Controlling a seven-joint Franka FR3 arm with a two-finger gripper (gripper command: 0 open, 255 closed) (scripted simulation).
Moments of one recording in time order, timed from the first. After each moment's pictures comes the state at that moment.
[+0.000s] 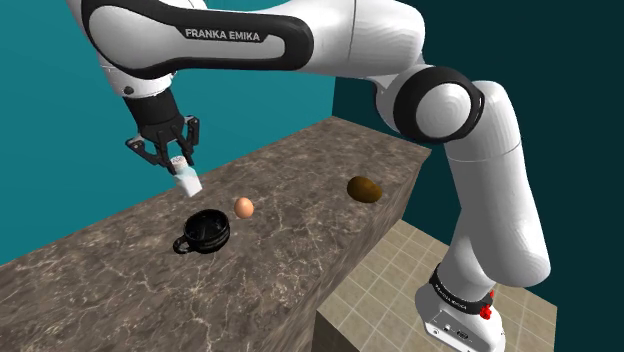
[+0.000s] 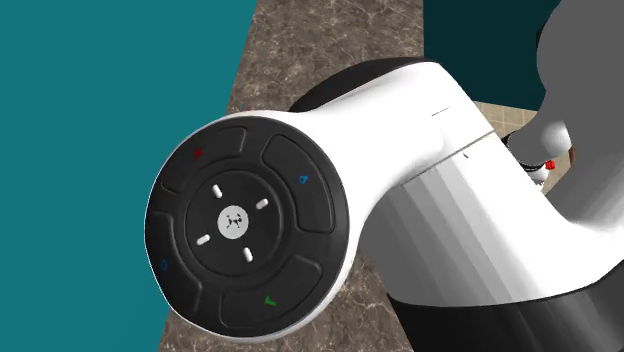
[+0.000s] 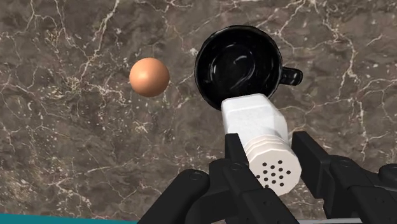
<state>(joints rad) 0.41 0.55 0.36 -1.03 -0.28 1.47 0.65</state>
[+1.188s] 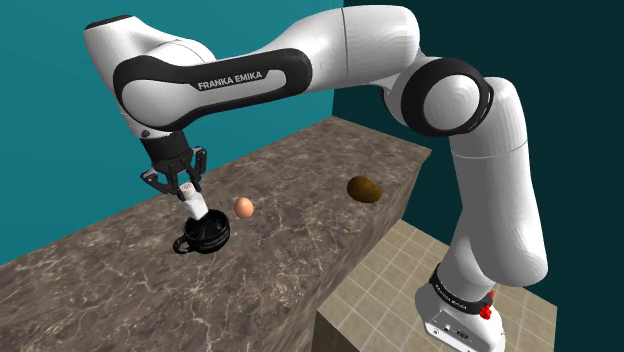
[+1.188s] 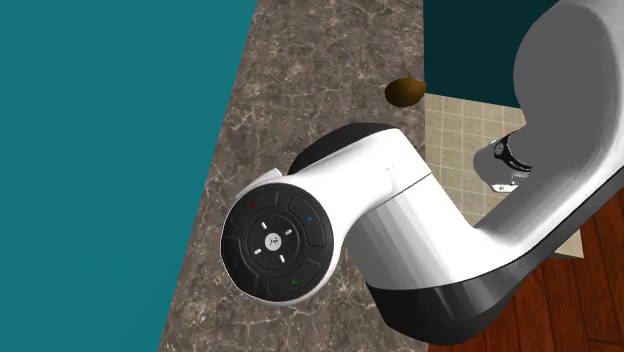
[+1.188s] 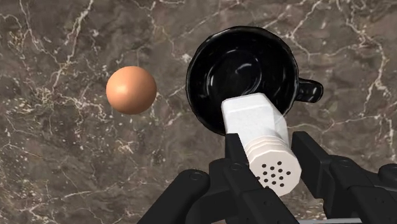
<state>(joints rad) 0.37 0.50 0.37 -1.29 -0.27 1.69 0.68</state>
